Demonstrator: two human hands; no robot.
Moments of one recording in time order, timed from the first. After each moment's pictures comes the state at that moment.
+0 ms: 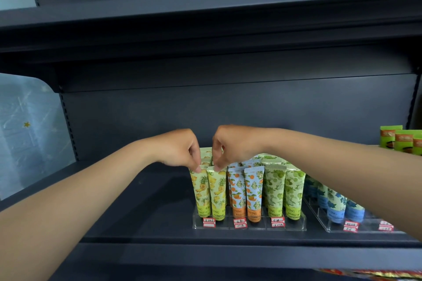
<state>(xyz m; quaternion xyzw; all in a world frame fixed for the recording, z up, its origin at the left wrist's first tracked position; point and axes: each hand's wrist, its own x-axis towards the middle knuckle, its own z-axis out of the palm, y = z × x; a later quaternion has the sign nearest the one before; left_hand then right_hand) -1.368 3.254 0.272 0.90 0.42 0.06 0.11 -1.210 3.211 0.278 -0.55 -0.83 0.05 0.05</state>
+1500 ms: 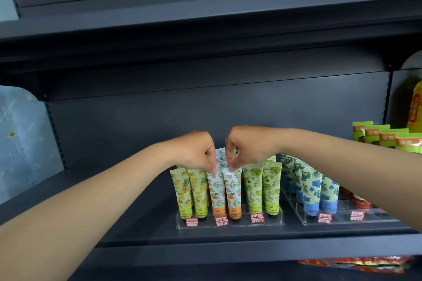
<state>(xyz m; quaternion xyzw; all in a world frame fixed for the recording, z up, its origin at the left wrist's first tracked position) -1.310 3.234 0.270 0.93 0.36 0.05 0.06 -1.155 3.180 0.278 -0.57 -0.82 0.03 0.05</state>
